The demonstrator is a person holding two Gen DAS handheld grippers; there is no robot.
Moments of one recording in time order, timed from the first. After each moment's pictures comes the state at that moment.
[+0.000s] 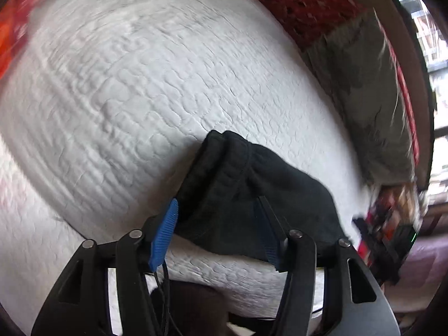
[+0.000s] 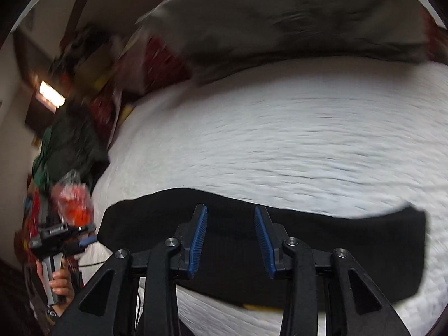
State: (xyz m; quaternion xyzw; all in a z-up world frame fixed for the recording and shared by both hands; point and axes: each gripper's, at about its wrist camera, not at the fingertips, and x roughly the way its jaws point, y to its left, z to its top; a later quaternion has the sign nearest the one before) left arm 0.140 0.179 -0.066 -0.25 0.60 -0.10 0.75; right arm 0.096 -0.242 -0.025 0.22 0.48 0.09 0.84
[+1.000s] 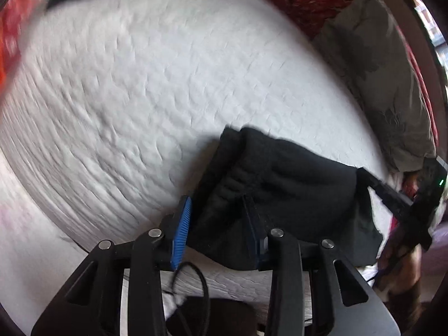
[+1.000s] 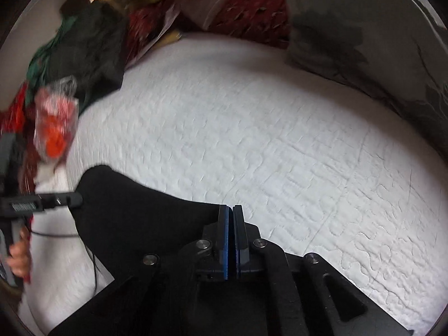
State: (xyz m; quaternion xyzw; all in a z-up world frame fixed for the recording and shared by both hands) left arm 0.137 0.190 -0.096 -0.20 0.60 -0.07 0.77; right arm 0.181 -0.129 -0.050 0.01 0.52 0.16 0.84
